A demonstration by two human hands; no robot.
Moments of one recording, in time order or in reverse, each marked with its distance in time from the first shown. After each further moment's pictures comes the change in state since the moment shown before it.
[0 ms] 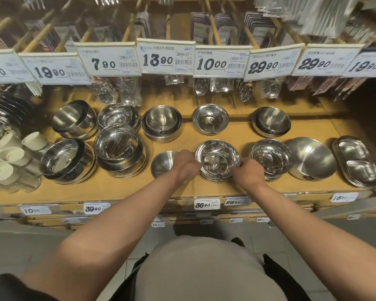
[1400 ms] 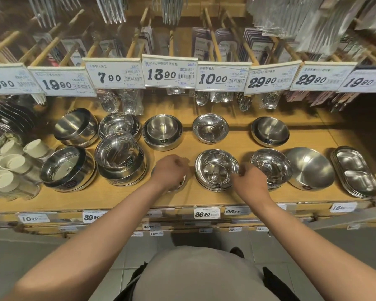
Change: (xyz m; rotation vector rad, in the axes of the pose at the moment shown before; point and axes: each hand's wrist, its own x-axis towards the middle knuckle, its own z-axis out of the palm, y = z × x) left_hand -0.025 -0.022 -0.044 -0.152 0.054 0.129; right_hand -0.028 -0.012 -0.015 0.081 0.050 -0.117
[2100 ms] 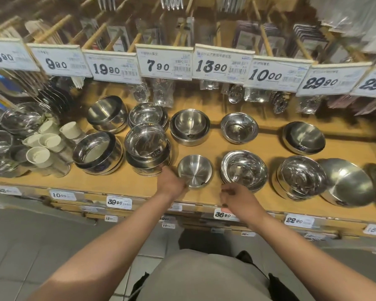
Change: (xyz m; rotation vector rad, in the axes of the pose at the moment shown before) left_hand 0.000 -0.078 -0.005 -0.224 0.238 -0.288; right_hand -0.023 -0.010 0.066 0.090 -0.462 0.037
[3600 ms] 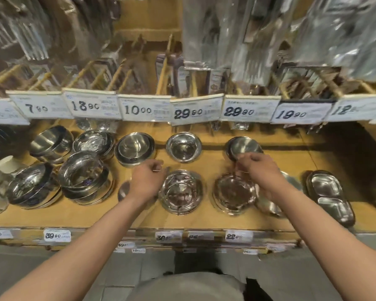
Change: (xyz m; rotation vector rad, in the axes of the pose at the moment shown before) left_hand -0.058 0.131 0.077 0.091 0.094 0.336; right_hand 0.047 0.037 -0.236 0.393 0.267 -0.104
